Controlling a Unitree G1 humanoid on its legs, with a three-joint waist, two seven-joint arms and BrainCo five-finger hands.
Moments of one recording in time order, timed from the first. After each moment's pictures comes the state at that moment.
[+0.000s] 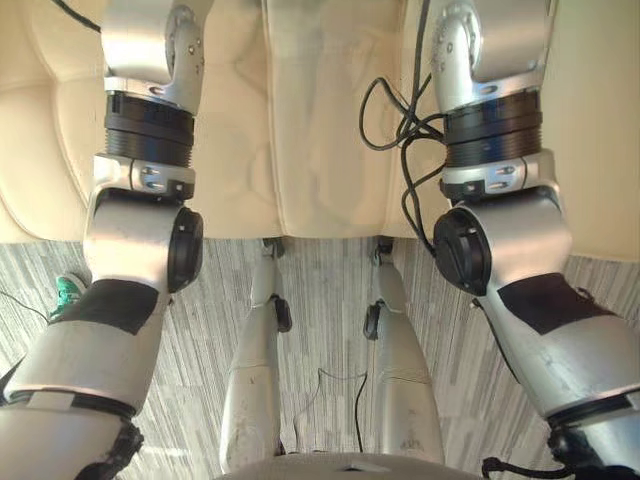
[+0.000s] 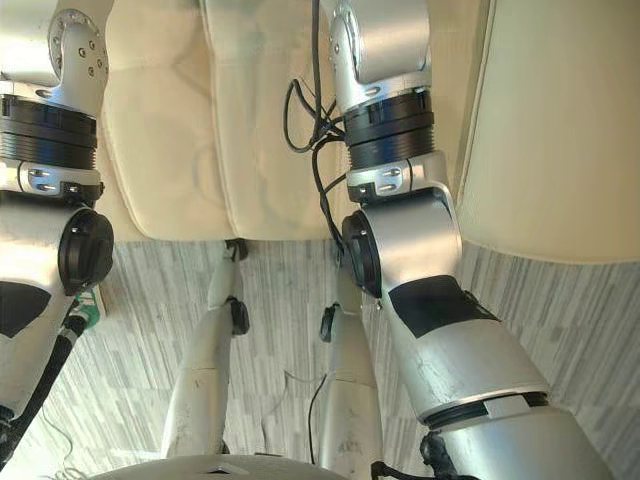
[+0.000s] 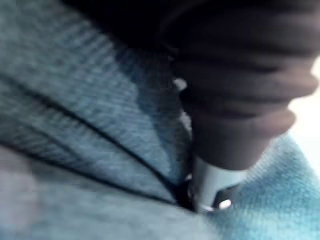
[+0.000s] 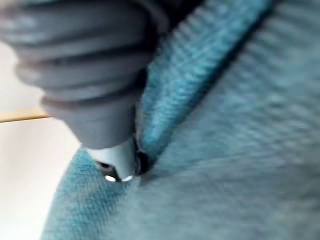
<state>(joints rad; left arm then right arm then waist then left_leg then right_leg) -1.52 0.29 0.10 0.58 -0.25 0.00 0.67 -1.60 -0.20 -0.03 0.53 0.13 -0.06 -0.72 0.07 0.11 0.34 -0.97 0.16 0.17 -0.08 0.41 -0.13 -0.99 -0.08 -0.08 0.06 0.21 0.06</state>
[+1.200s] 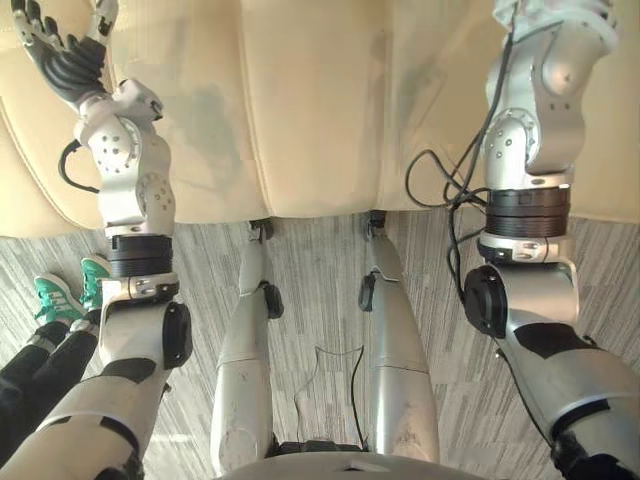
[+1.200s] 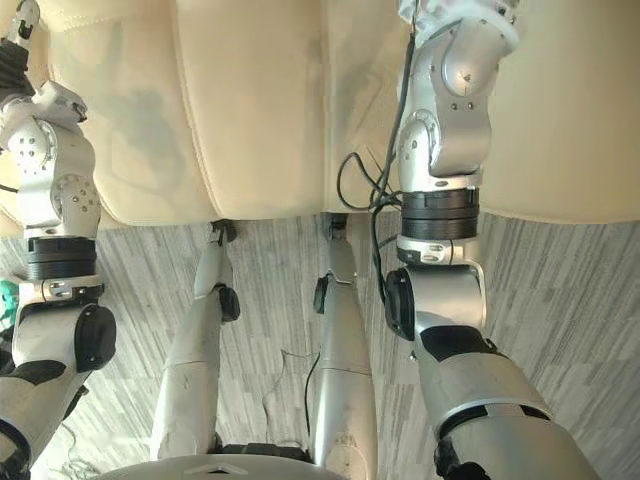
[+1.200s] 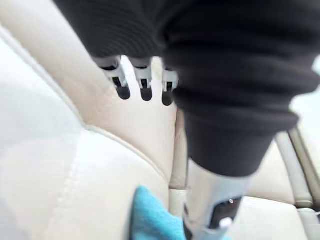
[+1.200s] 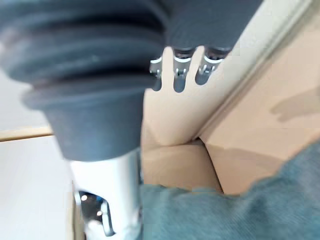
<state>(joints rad) -0.90 0.29 0.26 0.26 -0.39 -0.07 0.60 -1.13 -0.37 -0.13 0.15 0.35 -0.10 -0.52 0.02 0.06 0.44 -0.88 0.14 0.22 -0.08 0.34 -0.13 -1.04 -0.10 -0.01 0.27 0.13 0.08</state>
